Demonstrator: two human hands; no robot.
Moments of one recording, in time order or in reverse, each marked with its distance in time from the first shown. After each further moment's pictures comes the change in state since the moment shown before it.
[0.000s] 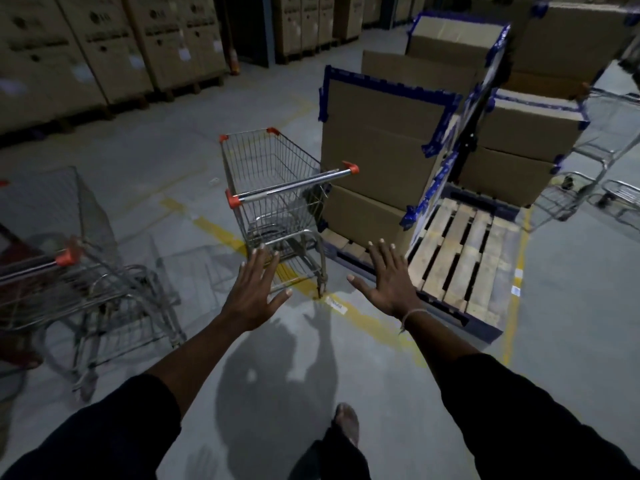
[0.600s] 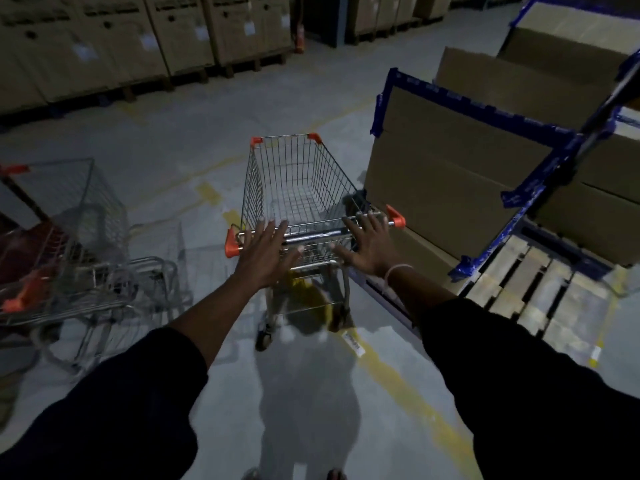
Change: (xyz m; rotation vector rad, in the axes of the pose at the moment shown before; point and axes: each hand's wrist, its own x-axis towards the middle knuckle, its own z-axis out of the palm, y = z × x) left_hand 0.292 -0.075 -0.026 0.003 0.023 -0.325; right_hand 0.374 -0.002 0.033 -0.091 -0.214 -0.333
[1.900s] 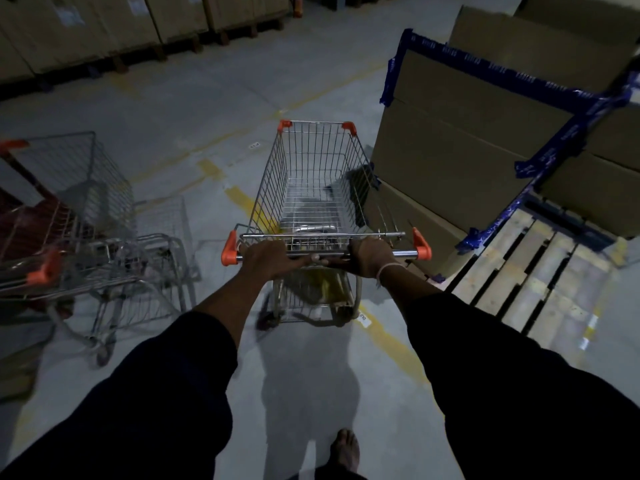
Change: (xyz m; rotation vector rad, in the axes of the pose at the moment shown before) left_hand -0.048 -0.017 0.005 0.177 -0.272 -0.078; right_hand -0.038 -0.064 0.040 -0.339 -0.332 0.072
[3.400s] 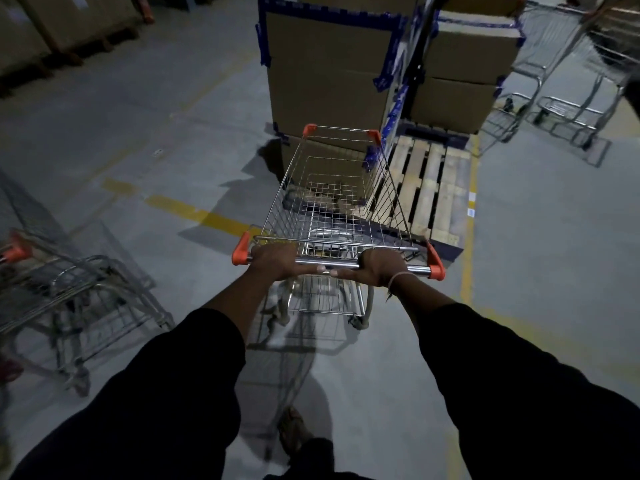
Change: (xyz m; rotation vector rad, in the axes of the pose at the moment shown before) left_hand -0.273 0.071 0.083 0.230 -0.184 0.408; right_hand -0.394 -0.120 0.095 0.259 -0.050 0.427
